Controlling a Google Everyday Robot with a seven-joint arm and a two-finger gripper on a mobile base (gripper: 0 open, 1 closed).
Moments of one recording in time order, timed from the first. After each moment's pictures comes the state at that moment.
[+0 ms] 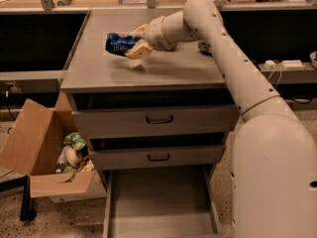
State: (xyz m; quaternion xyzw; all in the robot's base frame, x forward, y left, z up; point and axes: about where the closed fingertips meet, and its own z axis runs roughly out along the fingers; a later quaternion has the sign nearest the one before) arm 0.798 0.056 0.877 -0.61 0.59 0.18 0.49
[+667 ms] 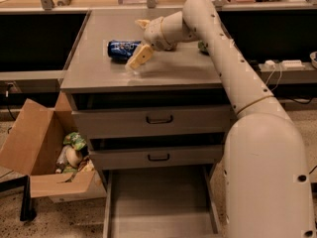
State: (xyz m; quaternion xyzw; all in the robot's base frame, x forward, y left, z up) arm 0.801 0.062 0.873 -0.61 0.59 0.20 0.49
